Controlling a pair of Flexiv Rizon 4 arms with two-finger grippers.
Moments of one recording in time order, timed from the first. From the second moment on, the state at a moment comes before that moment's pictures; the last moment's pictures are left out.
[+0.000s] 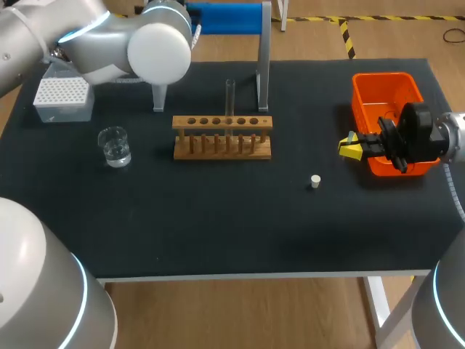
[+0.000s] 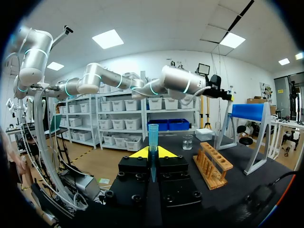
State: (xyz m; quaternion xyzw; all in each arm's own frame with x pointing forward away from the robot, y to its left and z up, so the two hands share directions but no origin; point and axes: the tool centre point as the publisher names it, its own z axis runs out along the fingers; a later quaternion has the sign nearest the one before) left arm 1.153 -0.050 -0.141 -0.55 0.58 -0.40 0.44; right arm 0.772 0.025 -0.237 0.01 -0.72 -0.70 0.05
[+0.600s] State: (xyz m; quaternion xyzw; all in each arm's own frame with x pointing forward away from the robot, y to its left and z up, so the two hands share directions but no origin) left arm 1.079 -0.065 -0.084 -0.47 0.68 -0.45 0.32; right arm 0.772 0.025 -0.237 0.01 -0.72 -0.70 0.05
